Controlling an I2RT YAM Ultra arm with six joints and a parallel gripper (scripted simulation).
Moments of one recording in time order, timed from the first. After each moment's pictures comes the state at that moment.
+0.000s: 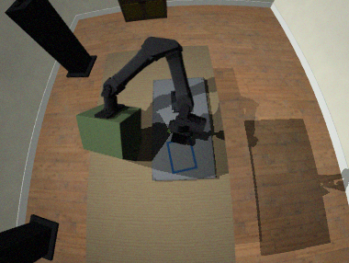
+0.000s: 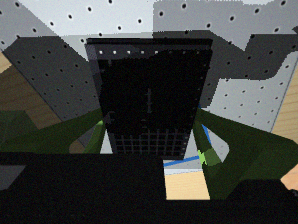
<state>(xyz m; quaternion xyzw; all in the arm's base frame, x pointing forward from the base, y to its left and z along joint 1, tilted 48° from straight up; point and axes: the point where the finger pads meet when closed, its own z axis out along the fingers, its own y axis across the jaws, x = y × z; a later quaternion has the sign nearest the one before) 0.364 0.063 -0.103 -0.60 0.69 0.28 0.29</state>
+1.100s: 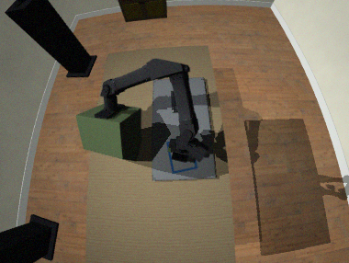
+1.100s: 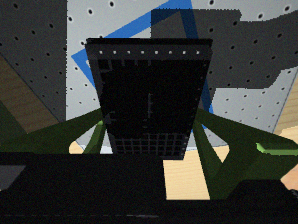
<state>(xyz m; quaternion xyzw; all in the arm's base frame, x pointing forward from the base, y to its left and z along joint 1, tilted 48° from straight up) 0.378 0.003 -0.176 -0.60 0.69 0.28 0.29</state>
